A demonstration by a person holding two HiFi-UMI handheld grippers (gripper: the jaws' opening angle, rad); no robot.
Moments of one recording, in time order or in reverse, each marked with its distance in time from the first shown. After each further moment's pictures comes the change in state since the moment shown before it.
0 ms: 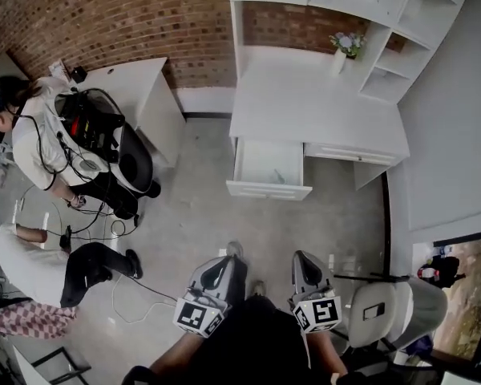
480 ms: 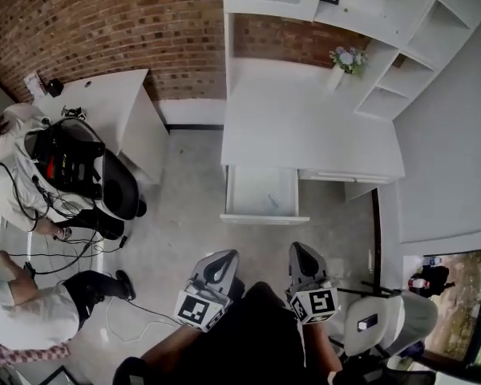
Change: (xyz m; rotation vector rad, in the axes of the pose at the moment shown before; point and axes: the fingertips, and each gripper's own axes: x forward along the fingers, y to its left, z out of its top) left arm 0.140 0.093 0.051 0.015 0.007 -0.149; right arm 0.165 -0.052 0.037 -0.028 0.039 -0.072
